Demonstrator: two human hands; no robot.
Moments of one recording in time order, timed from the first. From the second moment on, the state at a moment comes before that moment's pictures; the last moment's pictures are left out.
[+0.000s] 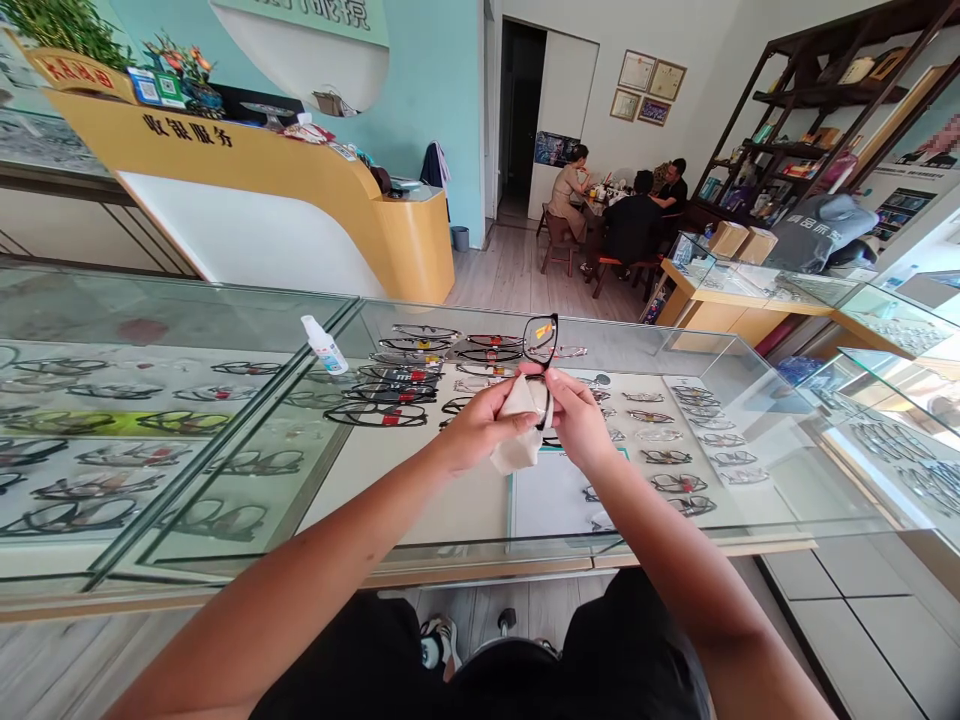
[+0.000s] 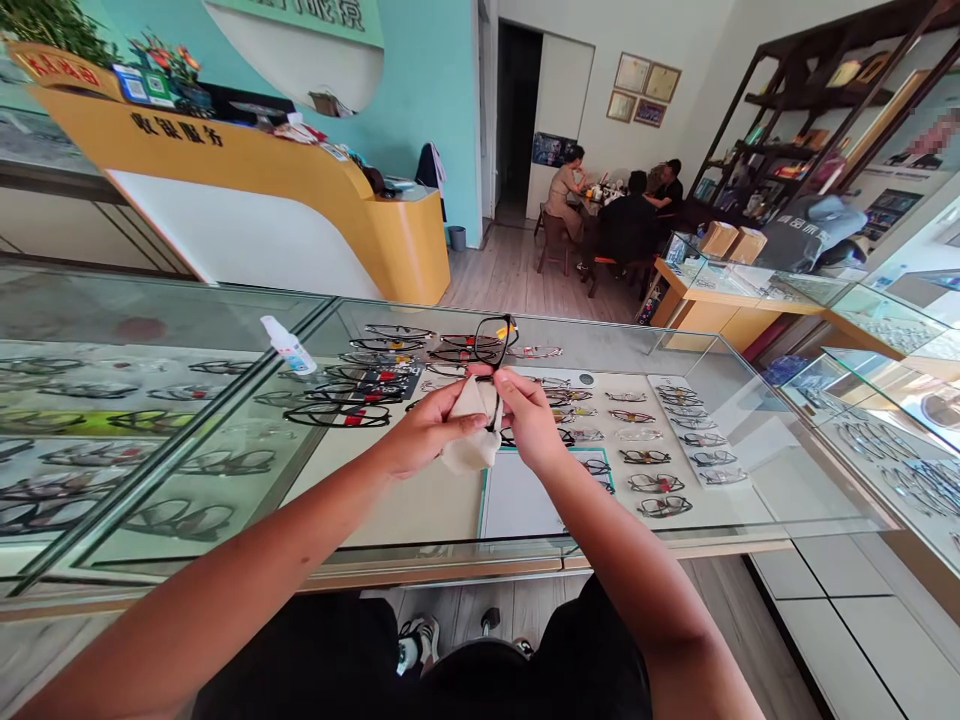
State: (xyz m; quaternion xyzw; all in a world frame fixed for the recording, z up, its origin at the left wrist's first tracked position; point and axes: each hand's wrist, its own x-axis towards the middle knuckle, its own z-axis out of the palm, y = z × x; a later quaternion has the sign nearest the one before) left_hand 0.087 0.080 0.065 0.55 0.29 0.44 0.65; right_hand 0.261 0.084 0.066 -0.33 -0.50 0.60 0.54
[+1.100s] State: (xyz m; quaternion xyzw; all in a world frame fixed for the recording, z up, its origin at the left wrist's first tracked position) left_hand 0.081 0.084 0.065 0.53 0.30 0.42 0.67; right_hand 0.252 0.079 0.064 -0.31 -0.53 0.58 0.53
